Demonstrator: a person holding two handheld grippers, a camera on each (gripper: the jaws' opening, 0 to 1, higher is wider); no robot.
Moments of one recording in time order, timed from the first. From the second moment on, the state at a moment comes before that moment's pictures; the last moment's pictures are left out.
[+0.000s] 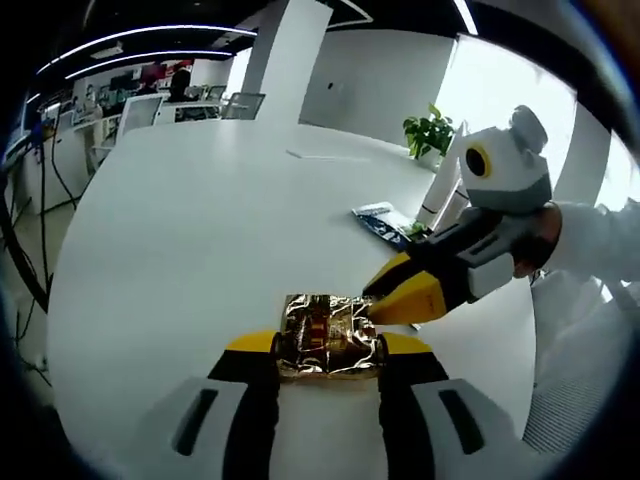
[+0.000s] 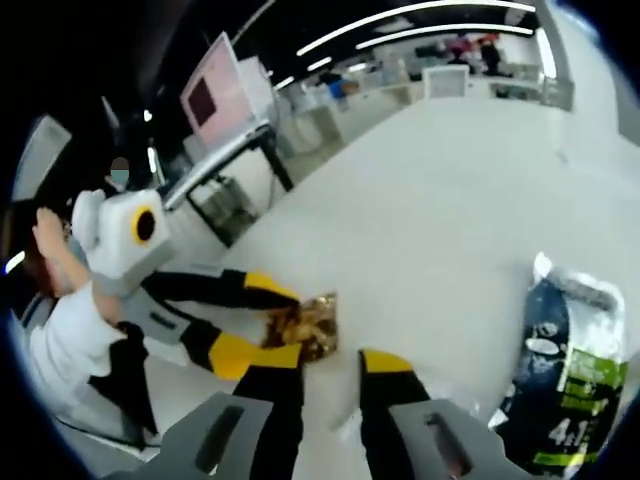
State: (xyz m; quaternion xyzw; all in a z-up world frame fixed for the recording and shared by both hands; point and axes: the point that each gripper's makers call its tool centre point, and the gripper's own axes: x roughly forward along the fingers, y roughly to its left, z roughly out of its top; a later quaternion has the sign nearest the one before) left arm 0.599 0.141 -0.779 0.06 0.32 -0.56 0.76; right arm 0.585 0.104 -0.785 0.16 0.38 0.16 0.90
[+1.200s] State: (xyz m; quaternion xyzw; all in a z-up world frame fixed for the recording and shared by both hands) left arm 0.598 0.142 -0.767 0.00 0.32 -0.54 0.78; right arm 0.581 0.086 -0.742 0.25 0.31 0.11 0.91
